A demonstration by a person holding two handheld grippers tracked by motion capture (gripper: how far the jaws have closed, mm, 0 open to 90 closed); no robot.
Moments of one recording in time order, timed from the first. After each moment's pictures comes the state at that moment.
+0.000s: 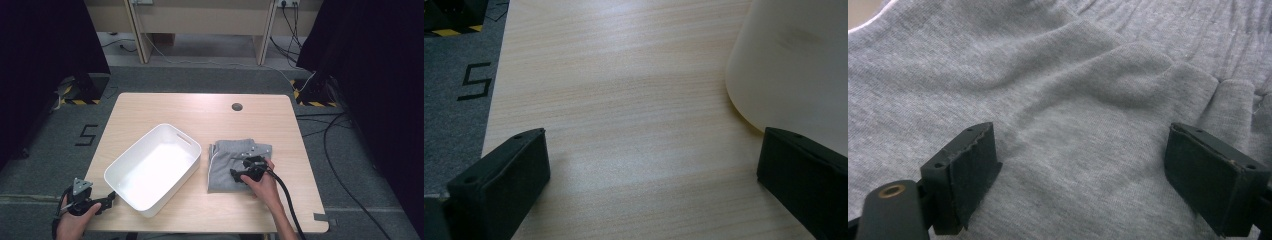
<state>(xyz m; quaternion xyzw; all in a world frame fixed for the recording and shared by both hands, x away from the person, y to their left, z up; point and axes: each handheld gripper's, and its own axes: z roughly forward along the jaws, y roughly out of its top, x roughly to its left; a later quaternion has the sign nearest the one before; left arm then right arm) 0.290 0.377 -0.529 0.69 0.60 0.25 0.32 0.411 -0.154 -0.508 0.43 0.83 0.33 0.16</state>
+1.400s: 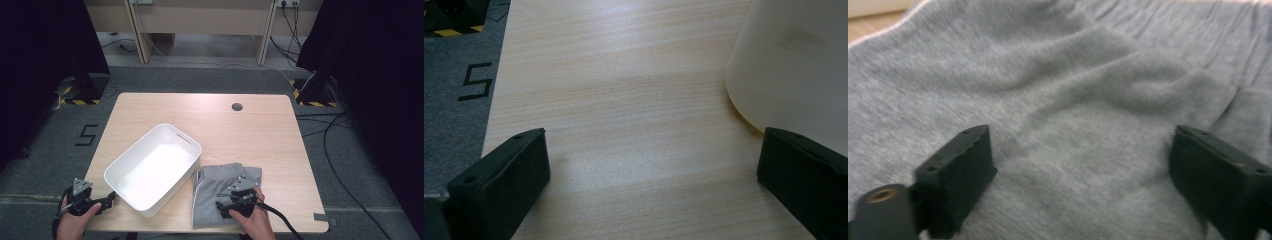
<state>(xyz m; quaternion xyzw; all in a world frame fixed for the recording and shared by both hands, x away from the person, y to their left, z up) 0.289 0.377 -0.529 0.69 0.60 0.26 0.32 0.313 -0.115 -0.509 0.38 0.85 0.35 0.13</state>
